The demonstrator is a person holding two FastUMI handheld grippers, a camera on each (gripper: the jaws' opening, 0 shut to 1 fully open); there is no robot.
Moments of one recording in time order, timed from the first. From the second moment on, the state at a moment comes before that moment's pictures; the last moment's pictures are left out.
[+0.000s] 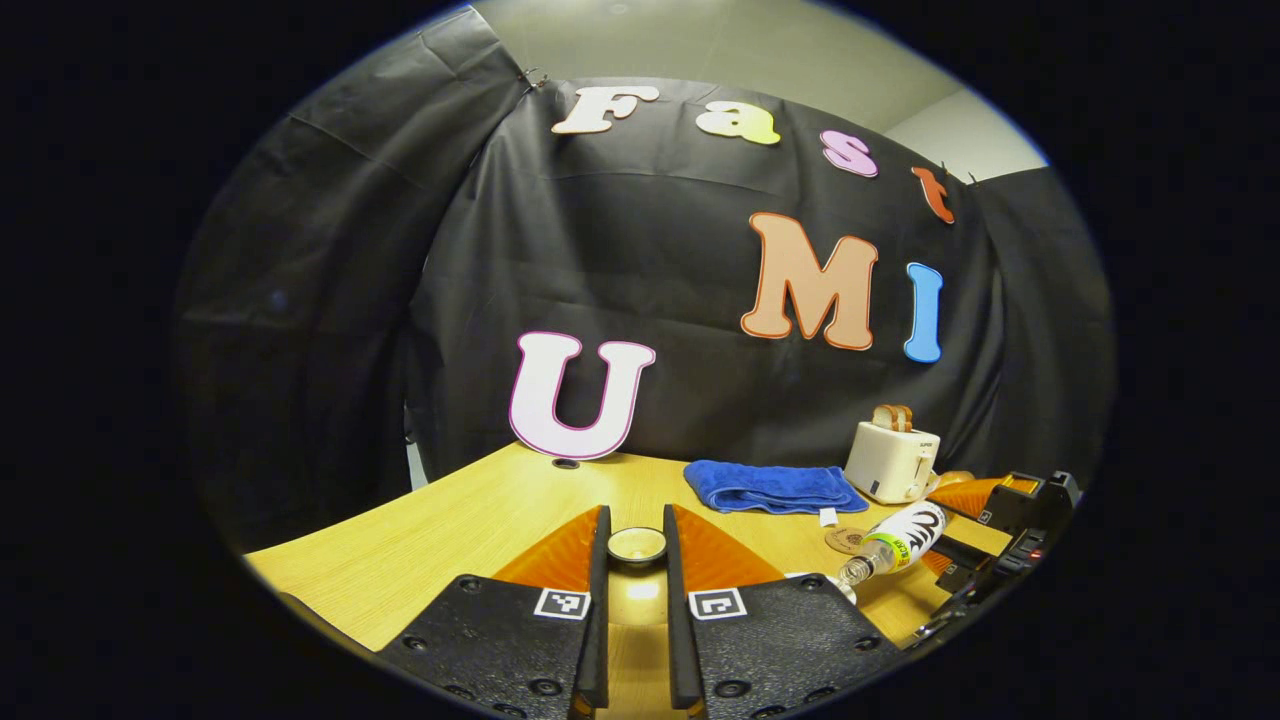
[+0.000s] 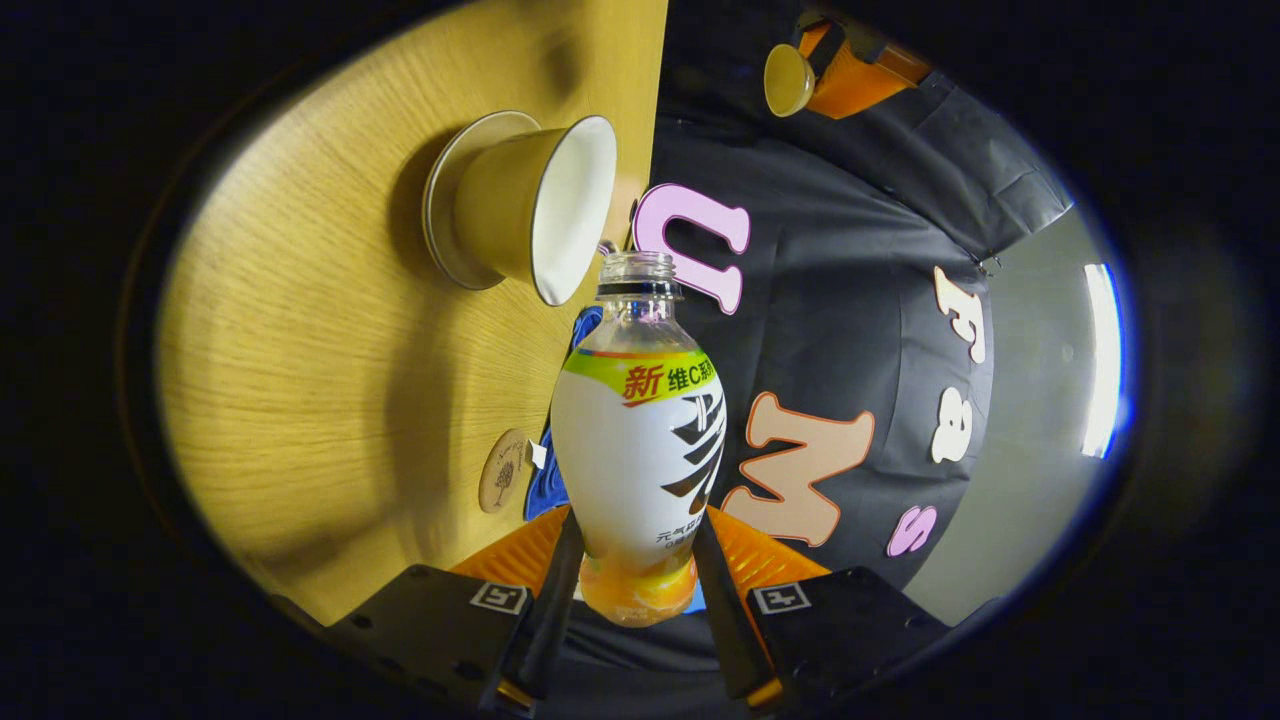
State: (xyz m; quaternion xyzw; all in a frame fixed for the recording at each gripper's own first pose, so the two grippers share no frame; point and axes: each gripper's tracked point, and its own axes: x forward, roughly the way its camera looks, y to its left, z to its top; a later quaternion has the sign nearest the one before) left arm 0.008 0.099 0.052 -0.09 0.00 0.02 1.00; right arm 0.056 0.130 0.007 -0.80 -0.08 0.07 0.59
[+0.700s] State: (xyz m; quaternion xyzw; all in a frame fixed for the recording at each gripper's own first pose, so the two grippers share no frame) left arm 0.008 0.096 0.048 -0.09 0.01 0.02 1.00; right arm 0.065 0.147 0.031 -0.85 -0.12 0.07 0.52
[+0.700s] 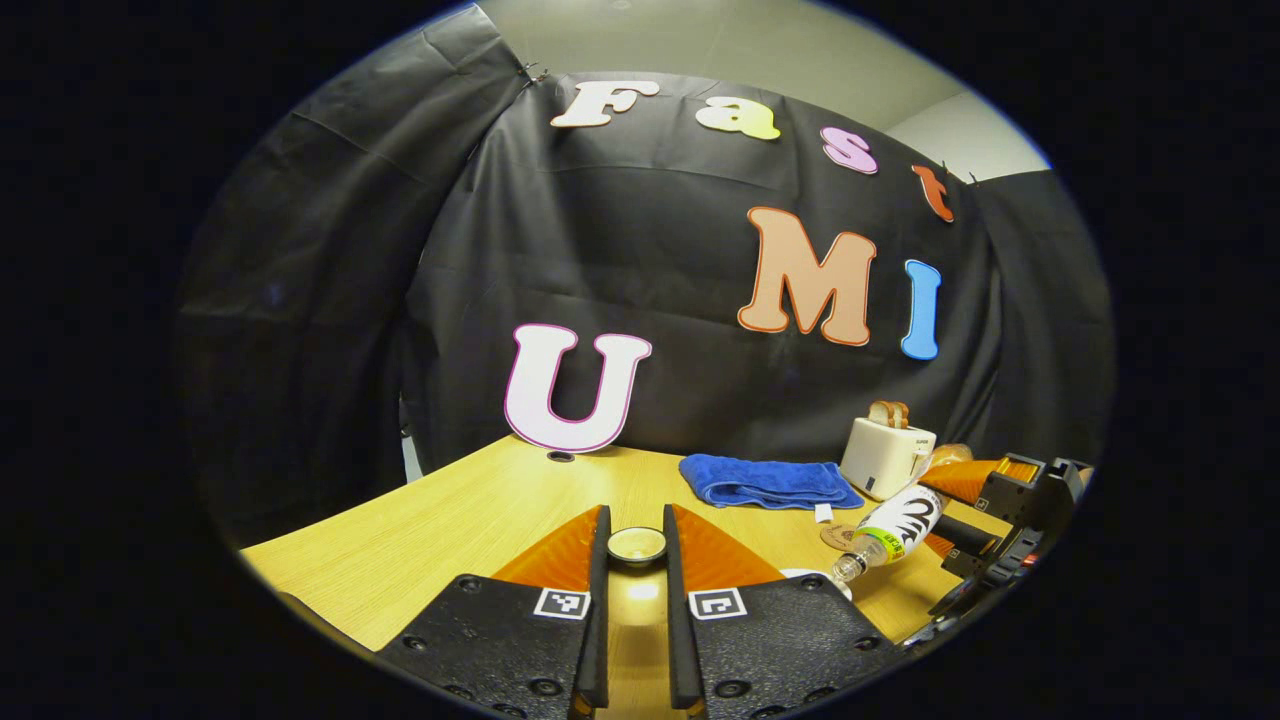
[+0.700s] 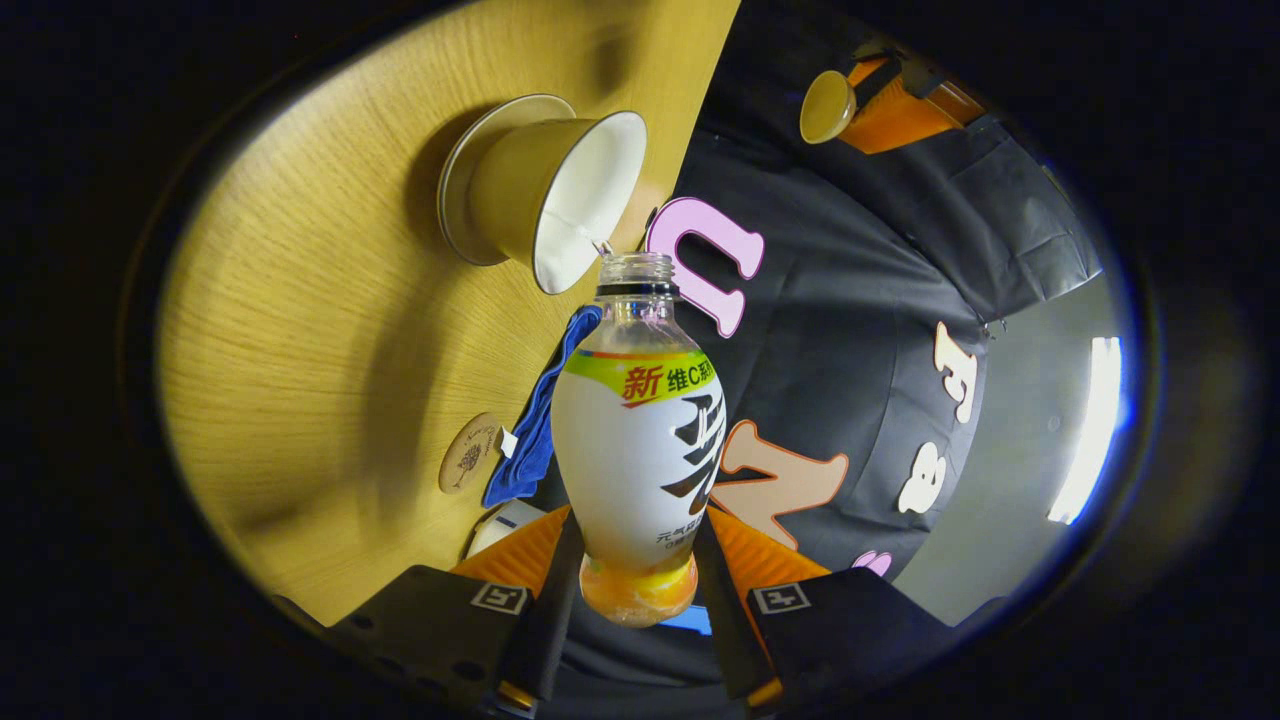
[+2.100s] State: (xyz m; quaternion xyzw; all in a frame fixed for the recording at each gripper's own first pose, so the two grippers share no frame) left arm 0.007 0.082 0.049 -0.10 0.01 0.00 1.00; right arm 0.054 0.135 -0.018 -0.58 0.06 0.16 0.79
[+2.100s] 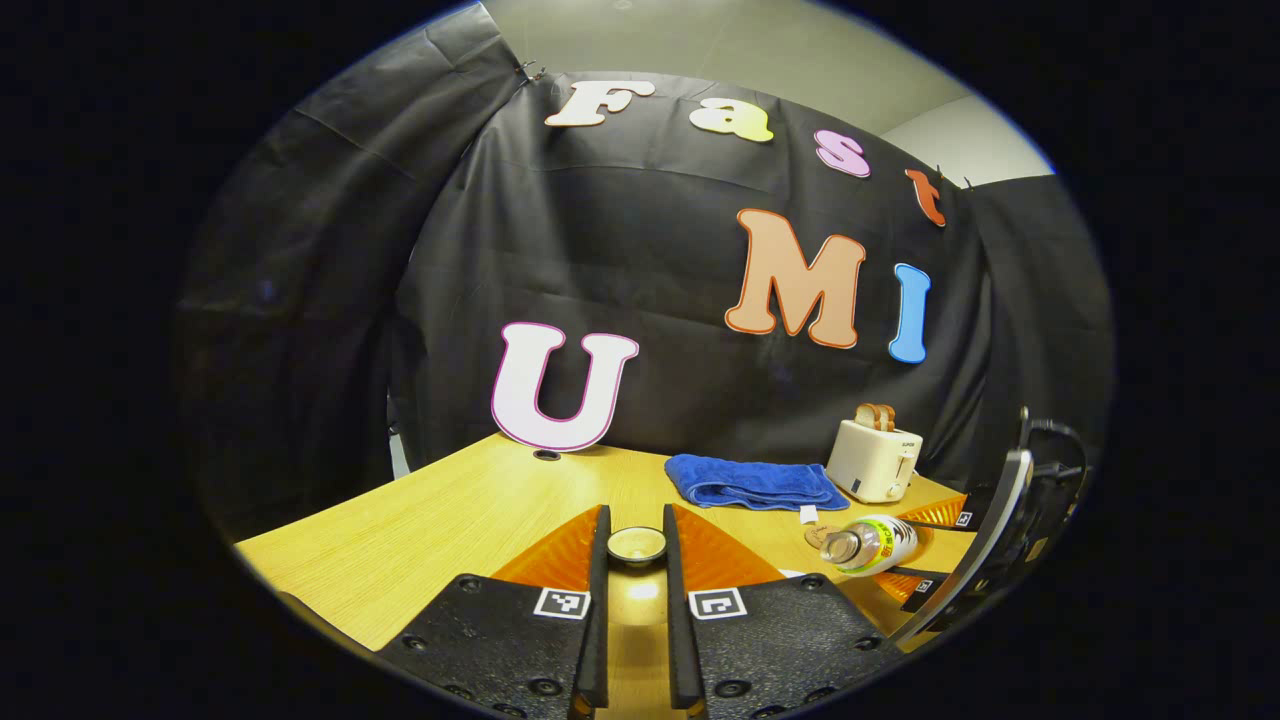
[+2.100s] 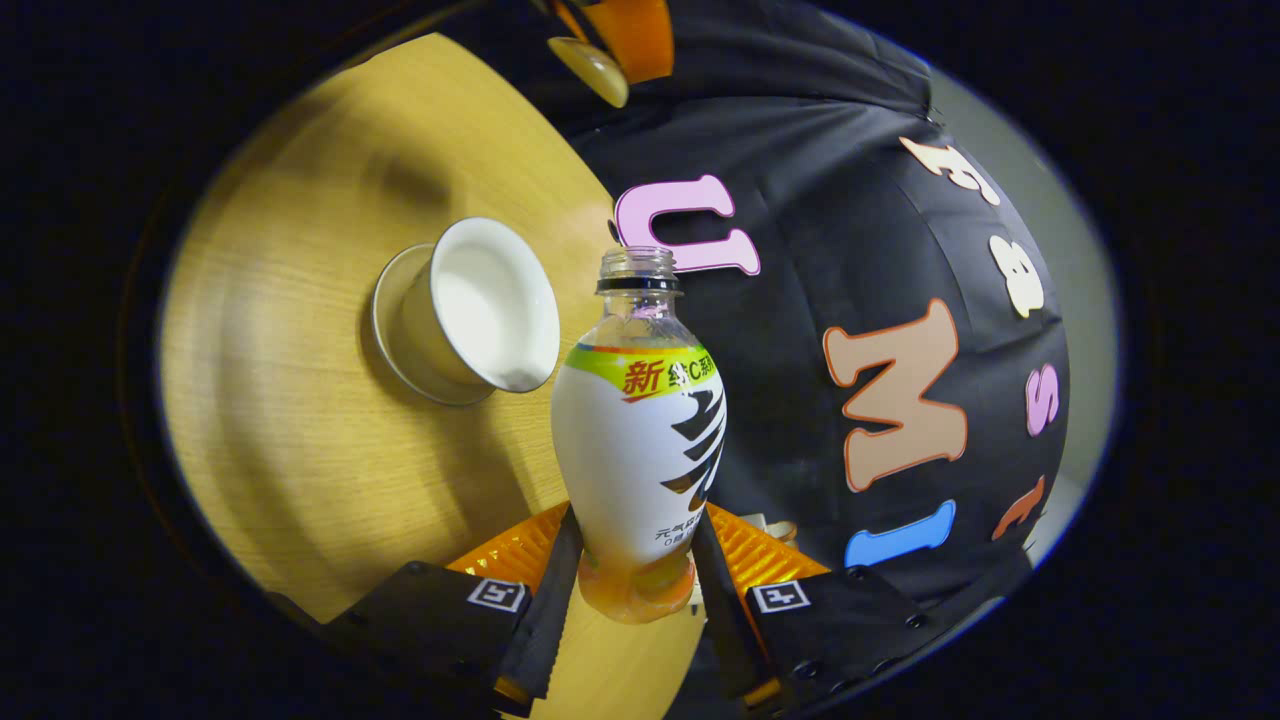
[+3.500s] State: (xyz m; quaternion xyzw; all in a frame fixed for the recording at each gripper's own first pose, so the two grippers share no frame) left arm 0.005 0.075 0.050 -0.10 0.01 -0.01 0.99; right arm 0.153 0.094 0.015 -0.09 0.09 0.08 0.99
